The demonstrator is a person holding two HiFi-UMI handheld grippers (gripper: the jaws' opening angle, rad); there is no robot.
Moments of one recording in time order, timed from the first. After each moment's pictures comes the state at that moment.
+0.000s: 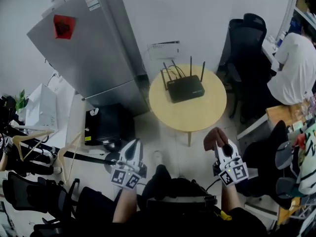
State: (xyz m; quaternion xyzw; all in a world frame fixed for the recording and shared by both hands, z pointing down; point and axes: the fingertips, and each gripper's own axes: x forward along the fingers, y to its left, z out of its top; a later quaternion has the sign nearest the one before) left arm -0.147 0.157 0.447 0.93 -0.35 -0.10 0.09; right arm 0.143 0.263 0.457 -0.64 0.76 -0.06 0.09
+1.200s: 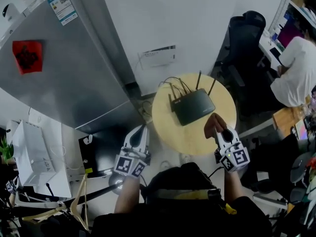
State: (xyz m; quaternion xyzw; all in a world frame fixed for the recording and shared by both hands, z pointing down) left arm -0.102 -0.127 0.439 0.96 -0.24 -0.10 0.09; right arm 0.139 0.006 0.458 -0.71 0.70 -0.06 0.02
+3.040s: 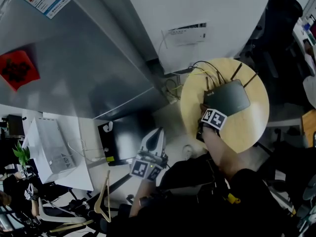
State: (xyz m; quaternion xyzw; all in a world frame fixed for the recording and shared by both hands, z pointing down) left arm -0.144 -0.199 0.498 0.94 -0.30 -0.04 0.16; right arm 0.075 -0.175 0.784 -0.70 0.39 -0.60 -0.05
